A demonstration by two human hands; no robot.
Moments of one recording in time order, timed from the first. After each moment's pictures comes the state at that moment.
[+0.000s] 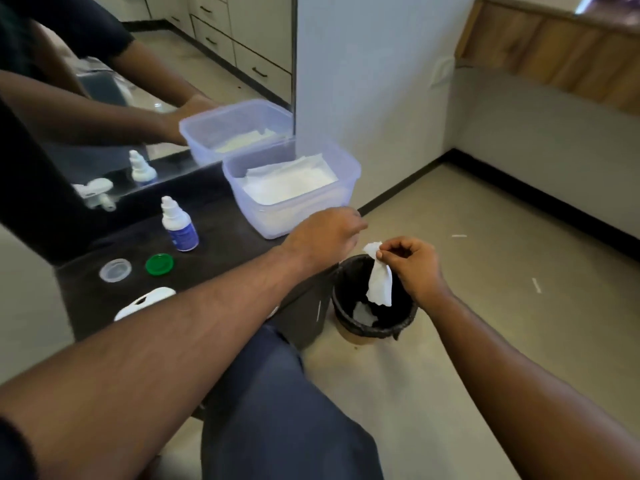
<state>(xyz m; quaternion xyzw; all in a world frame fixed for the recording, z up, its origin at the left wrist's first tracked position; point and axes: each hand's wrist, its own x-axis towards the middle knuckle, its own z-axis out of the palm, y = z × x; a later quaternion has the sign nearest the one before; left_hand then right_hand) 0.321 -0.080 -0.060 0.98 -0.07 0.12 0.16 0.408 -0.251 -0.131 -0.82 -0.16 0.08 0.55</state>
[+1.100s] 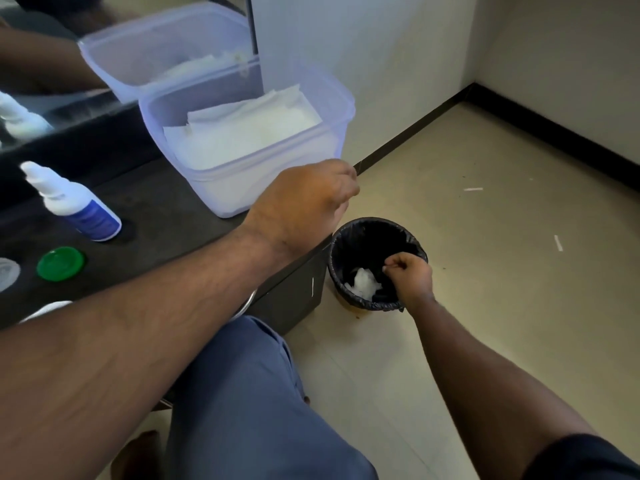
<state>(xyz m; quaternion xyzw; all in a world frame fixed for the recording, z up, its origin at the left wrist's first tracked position) 0.347 -0.069 -0.087 0.95 -0.12 0.24 0.16 0.451 -0.264 -0.285 -0.89 -0.01 0.13 0.44</state>
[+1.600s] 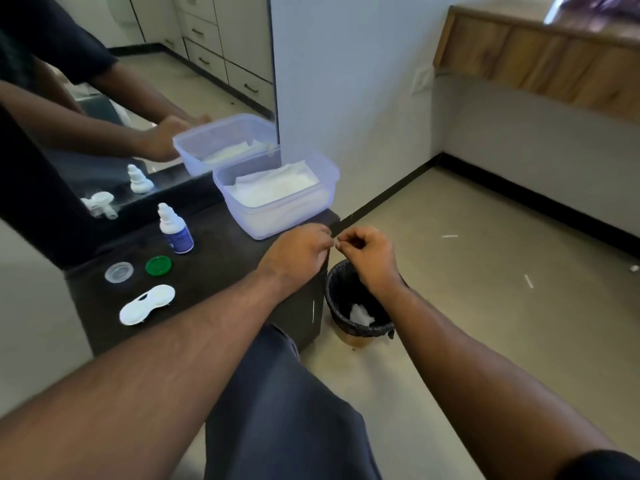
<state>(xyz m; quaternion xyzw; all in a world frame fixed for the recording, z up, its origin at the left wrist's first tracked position) 0.288 -0.087 -0.071 0.96 -0.05 0.17 0.20 0.375 -0.221 -0.110 -0.82 -0.25 0.01 0.51</state>
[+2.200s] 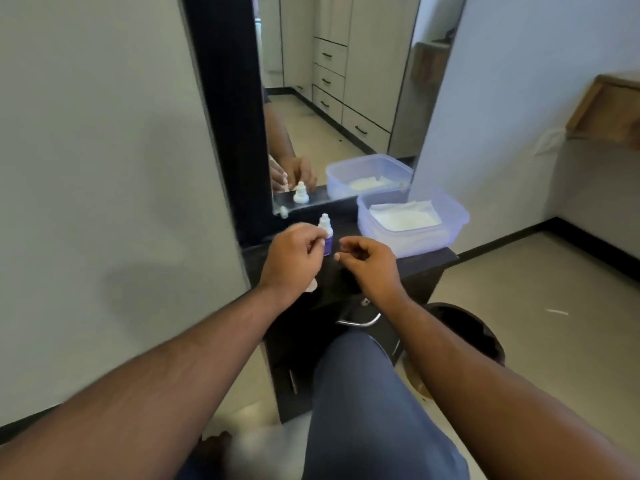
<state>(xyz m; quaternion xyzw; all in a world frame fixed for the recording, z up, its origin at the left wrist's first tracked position) 0.140 0.018 -0.039 0.85 0.20 0.41 0.25 0.259 -0.083 -0.065 -0.73 -0.36 0.13 0.56</state>
